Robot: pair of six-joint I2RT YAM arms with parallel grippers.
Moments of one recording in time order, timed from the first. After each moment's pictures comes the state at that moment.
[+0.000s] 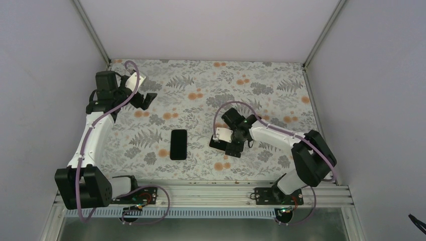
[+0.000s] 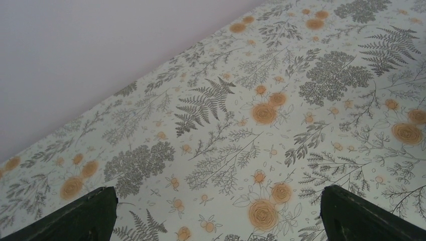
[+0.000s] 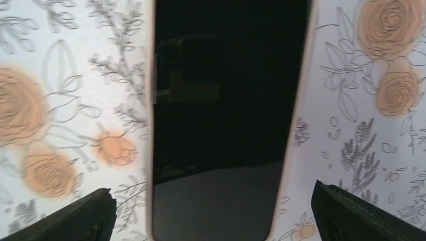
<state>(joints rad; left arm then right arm) 0.08 1.23 1.06 -0.45 0.53 0.51 0.72 1.52 0.91 -0.74 -0.02 -0.67</state>
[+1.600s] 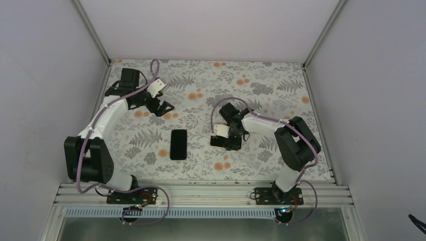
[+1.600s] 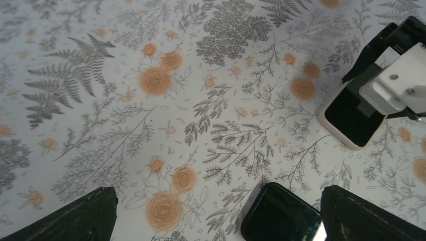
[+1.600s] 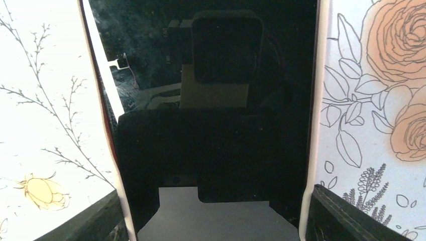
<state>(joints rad) -0.08 1.43 1.15 -0.67 0.62 0.58 0.65 1.74 1.02 -0.71 -0.05 -0.73</state>
